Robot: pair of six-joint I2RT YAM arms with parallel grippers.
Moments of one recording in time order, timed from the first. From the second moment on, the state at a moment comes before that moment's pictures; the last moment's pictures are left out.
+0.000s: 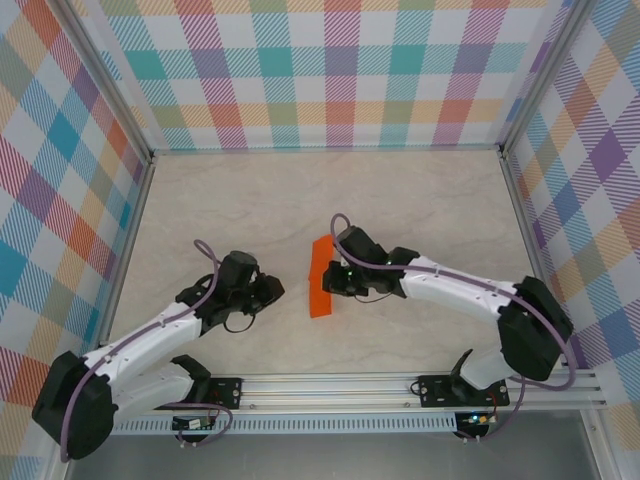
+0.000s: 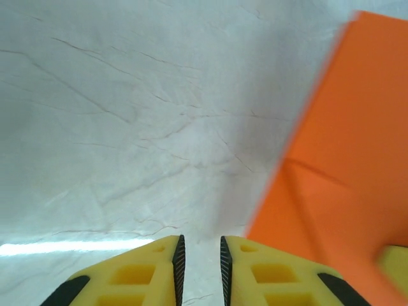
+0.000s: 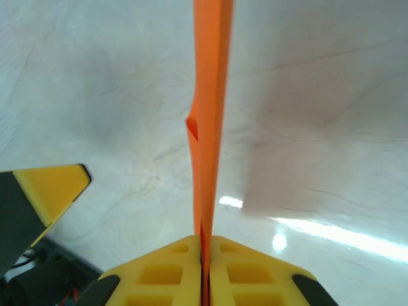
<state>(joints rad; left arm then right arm) -0.58 0.98 0.52 -0.37 0.14 -1.05 0.88 1.45 1.04 -0.56 -0.12 0.90</state>
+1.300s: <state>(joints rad) -0.50 0.81 0.52 -0.56 0.10 -1.05 0.89 1.63 1.04 -0.60 -0.22 0.95</state>
